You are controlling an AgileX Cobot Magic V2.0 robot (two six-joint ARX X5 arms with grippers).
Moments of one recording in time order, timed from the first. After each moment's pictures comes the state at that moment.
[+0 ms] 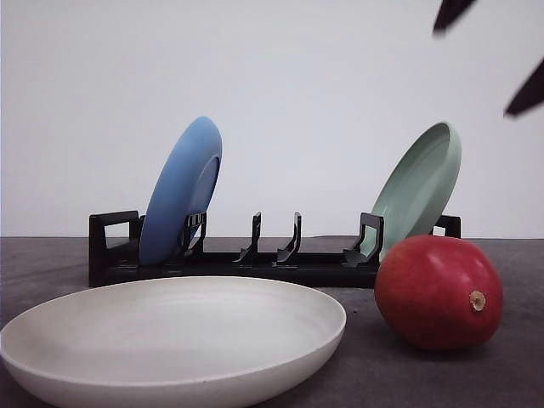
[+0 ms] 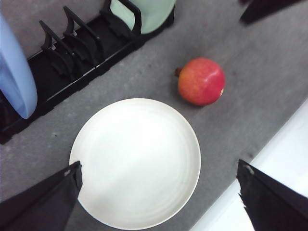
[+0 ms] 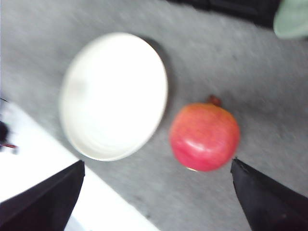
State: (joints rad) left_arx -1.28 0.94 1.11 -0.95 -0.39 -0.37; right_arx 0.33 1.12 1.05 -1.01 -0.51 0.09
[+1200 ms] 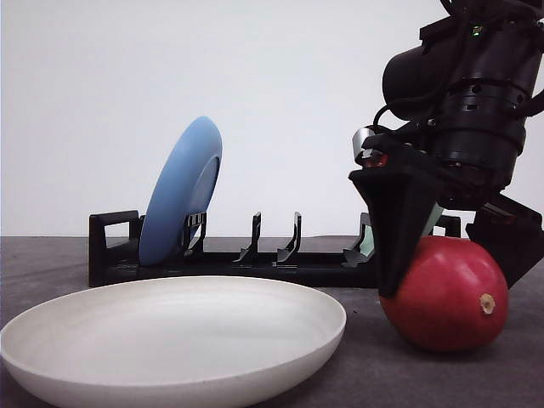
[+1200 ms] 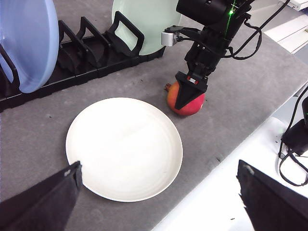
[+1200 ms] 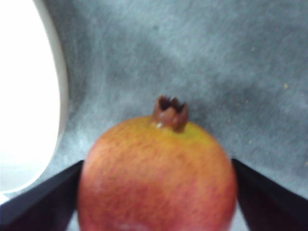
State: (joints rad) left_arx -1.28 0.42 0.90 -1.01 -0.34 -0.48; right_arx 0.47 1.65 1.05 -0.88 -0.34 0.13
